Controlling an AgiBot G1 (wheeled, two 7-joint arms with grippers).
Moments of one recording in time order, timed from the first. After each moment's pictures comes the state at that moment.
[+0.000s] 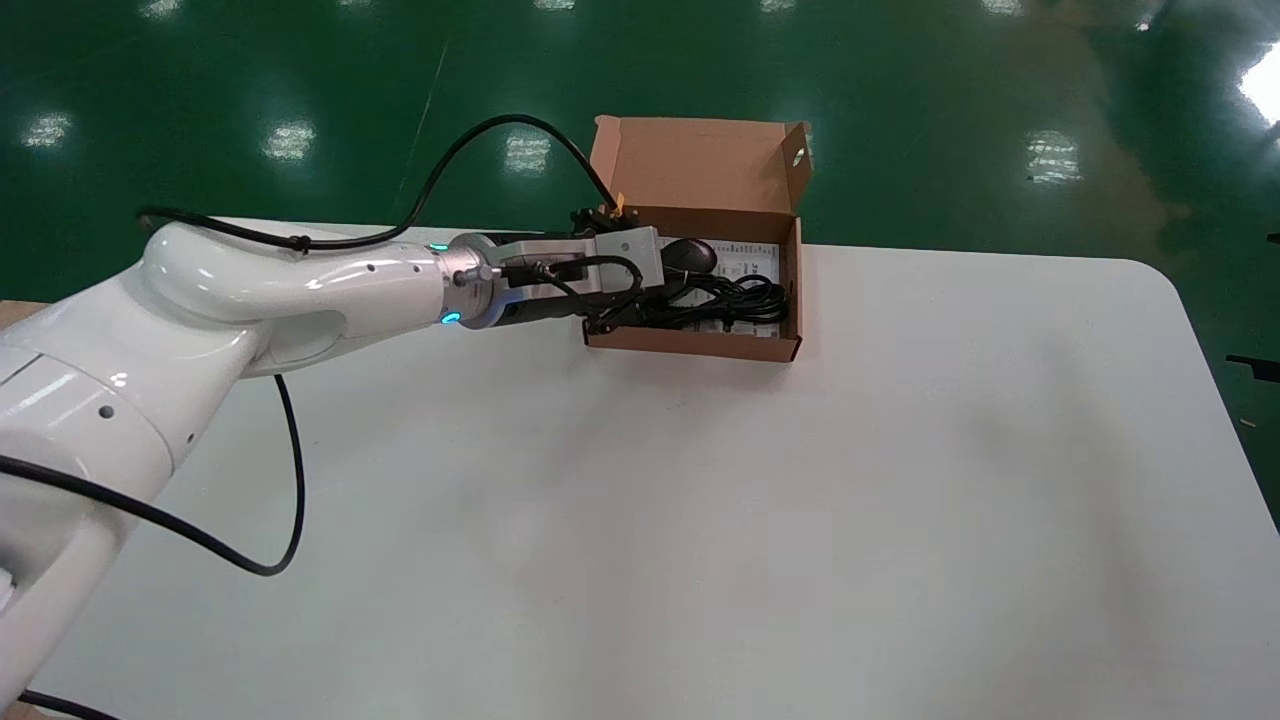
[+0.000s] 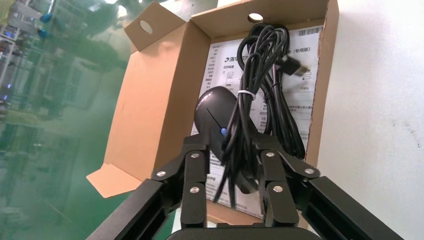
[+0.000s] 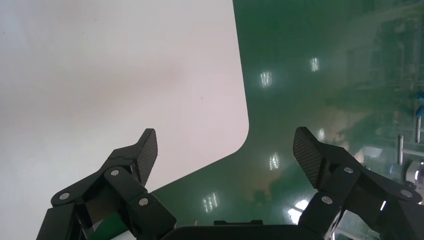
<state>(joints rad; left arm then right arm) -1.64 1.35 1.03 -0.37 1.13 0.70 0.54 1.96 -0.70 -0.76 0.02 -1.52 -1.20 -0.89</state>
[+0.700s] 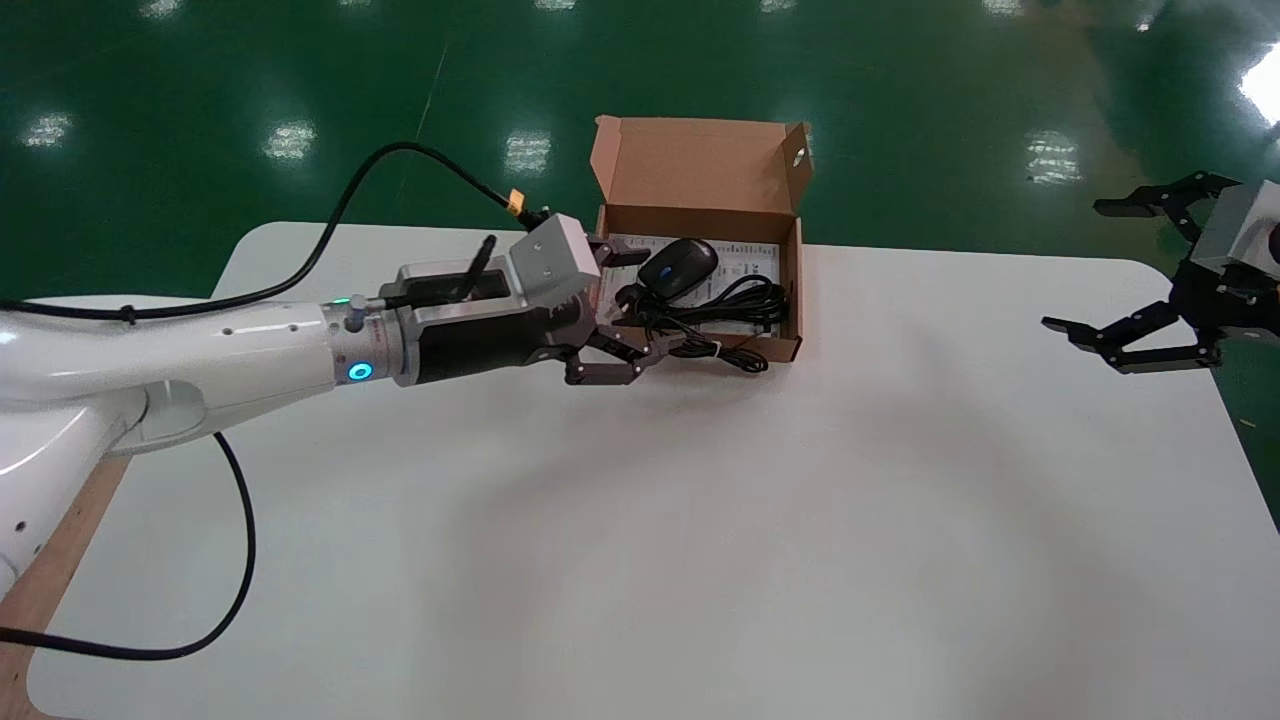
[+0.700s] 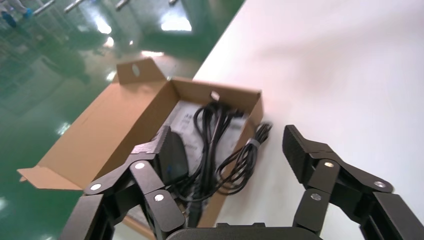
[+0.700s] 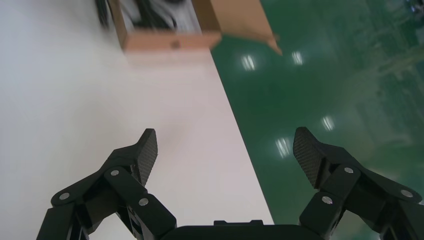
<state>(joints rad) -1.47 1.12 0.80 -0.65 1.00 0.95 0.32 1.69 -0.67 -0.61 0.40 -1.28 -1.29 -0.57</state>
